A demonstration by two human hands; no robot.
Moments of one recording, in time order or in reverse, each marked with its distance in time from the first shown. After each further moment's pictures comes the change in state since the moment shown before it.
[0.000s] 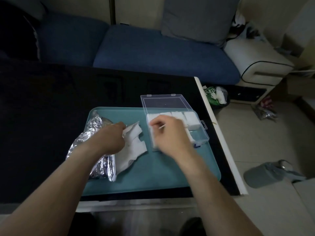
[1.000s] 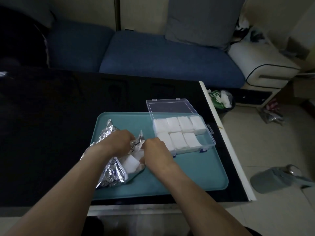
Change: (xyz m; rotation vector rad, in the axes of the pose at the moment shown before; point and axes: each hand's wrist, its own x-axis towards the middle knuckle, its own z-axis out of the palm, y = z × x) left_hand 0.014 -0.009 0.002 0.012 -0.074 0.046; right_hand 0.001 -0.014 0.063 -0.330 -0.383 0.039
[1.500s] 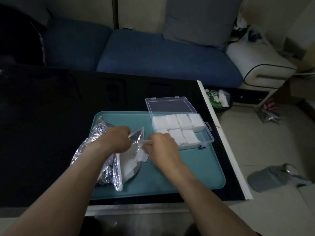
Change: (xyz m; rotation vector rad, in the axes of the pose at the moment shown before) left_hand 0.000 0.008 -0.006 0.021 0.057 -0.065; right_hand -0.007 0.019 -0.011 0.073 0.195 0.034
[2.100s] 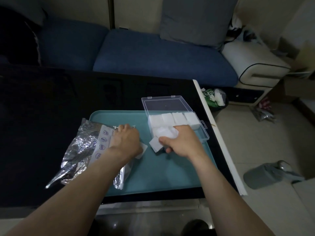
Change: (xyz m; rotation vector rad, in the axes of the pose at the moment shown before) left_hand 0.006 0.032 0.038 0.308 0.169 0.046; right_hand -0.005 0.046 -0.045 0.451 -0.021 0.282
